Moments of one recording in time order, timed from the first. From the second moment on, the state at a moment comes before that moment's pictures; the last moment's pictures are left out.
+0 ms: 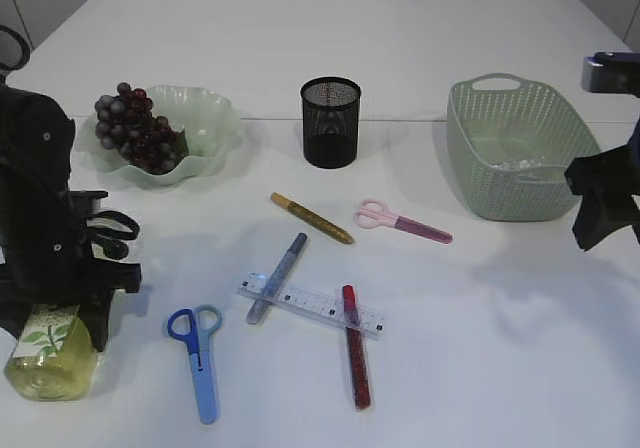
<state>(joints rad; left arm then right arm) -0.26 1.96 -1.11 0.04 0.94 -0.52 0.08 1.52 -1.09 0.07 1.01 -0.01</state>
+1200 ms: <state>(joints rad) -0.26 1.23 -0.56 0.07 0.20 -0.04 0.08 1.52 -1.09 0.09 1.02 -0.01</state>
